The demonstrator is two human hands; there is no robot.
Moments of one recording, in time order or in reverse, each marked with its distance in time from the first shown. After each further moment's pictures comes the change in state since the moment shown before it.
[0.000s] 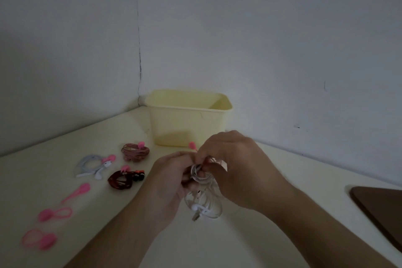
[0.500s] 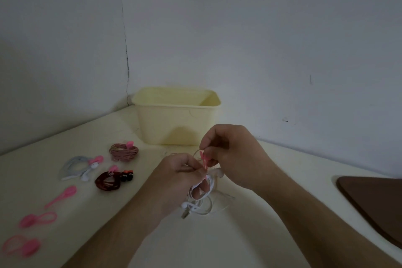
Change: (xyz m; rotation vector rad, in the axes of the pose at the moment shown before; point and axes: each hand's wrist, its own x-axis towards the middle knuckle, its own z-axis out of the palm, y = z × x) left_hand -0.005 -0.003 0.008 0.502 -0.101 0.074; right_hand 0.000 0.017 -0.008 0.483 -0.026 0.619
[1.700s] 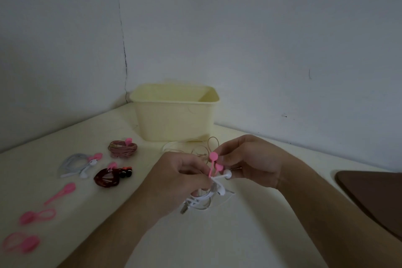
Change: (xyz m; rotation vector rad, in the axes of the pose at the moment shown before) left_hand -0.006 0.003 -0.001 0.080 -0.077 0.060; right_hand 0.005 0.038 -0.027 0.523 -0.339 0.456
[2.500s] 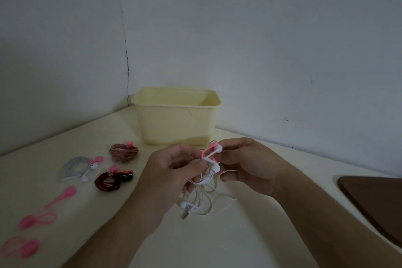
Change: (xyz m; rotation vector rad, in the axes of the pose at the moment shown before) left_hand 0.001 -0.004 -0.002 -0.277 0.147 0.134; right_hand 0.005 0.005 0.009 0.031 0.019 -0.131
